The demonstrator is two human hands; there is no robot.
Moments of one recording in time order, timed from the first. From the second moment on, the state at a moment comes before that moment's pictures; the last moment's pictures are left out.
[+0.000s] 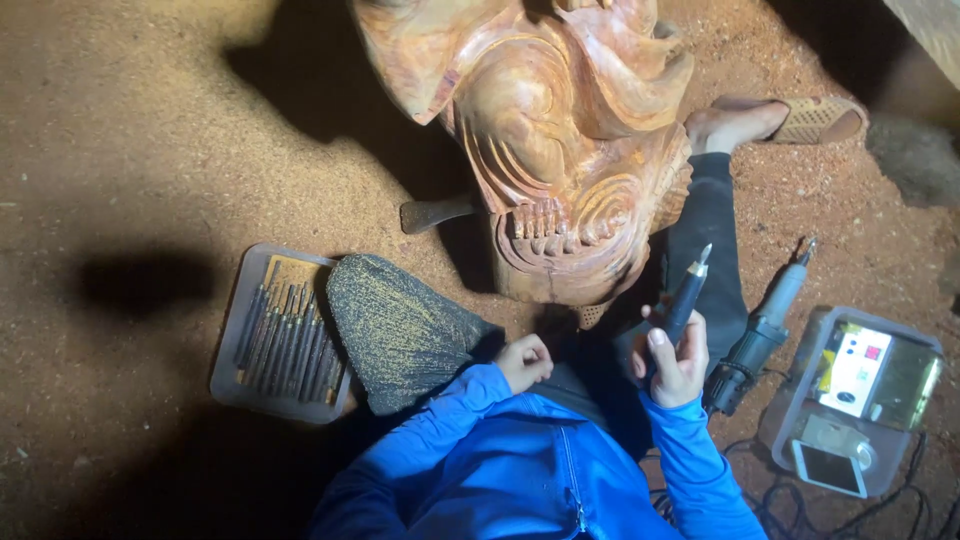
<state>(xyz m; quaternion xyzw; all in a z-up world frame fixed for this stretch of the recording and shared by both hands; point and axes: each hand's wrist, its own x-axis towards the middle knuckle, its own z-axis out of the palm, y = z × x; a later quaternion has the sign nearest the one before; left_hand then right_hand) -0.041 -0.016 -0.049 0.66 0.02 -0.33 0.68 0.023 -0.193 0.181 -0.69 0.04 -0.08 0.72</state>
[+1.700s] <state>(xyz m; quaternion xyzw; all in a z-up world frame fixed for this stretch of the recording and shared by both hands) 0.149 0.035 0.216 0.28 0.08 0.09 0.95 0.156 -0.093 0.275 -0.84 -0.35 -0.04 0.41</state>
